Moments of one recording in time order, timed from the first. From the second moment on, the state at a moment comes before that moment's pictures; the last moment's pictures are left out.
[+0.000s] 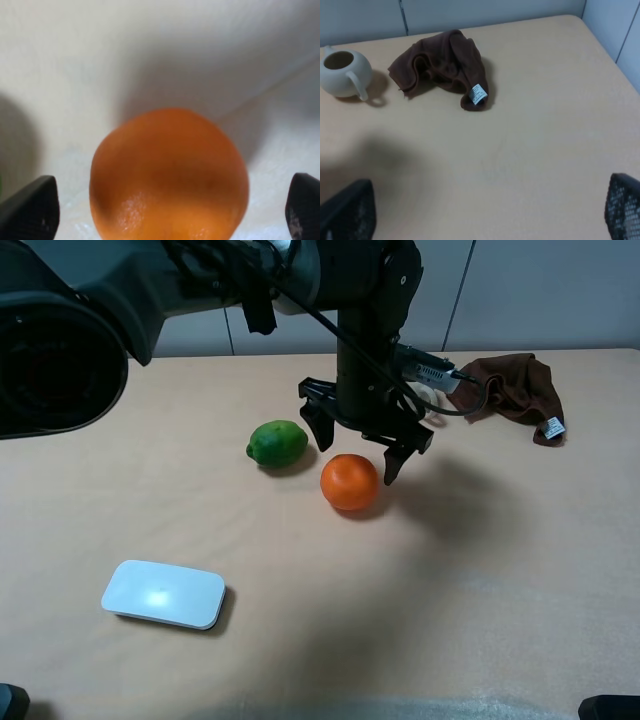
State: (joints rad) left arm -0.82 2.42 -2.07 0.00 1.16 -0.20; right arm -0.02 -0.01 -0.49 -0.07 1.02 0.13
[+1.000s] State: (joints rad) left arm -0.82 2.11 -2.04 0.05 1.16 -0.13; right arm -0.02 -0.01 -0.49 -0.06 1.02 0.13
